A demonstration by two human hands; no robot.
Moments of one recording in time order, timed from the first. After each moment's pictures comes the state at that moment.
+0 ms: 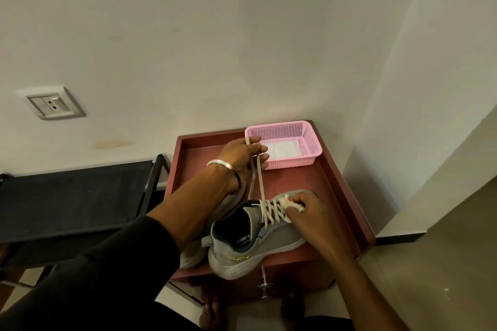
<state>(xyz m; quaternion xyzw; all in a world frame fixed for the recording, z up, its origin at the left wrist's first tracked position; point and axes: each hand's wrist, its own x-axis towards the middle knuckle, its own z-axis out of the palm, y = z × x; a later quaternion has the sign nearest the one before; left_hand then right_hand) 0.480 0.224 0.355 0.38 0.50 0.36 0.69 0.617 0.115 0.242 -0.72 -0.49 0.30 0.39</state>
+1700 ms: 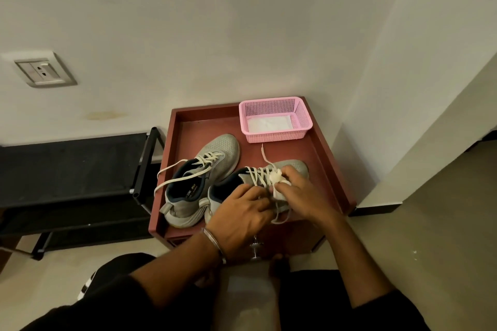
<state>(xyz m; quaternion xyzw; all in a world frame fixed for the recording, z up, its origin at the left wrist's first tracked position) 0.426 0.100 0.252 0.97 0.21 0.12 -0.07 0.605 0.080 0.278 -0.68 -0.52 0.41 0.31</state>
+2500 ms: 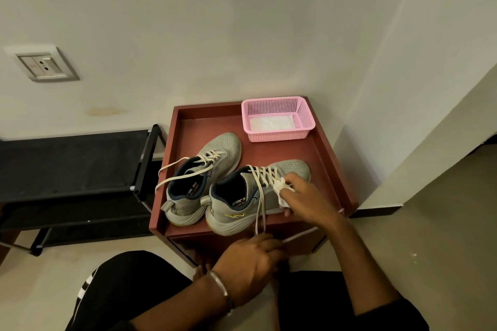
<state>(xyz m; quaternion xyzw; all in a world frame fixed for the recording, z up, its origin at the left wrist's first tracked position) 0.418 0.039 0.211 0.96 0.26 0.07 0.12 0.608 0.077 0.272 -0.69 -0.52 0.43 0.27</state>
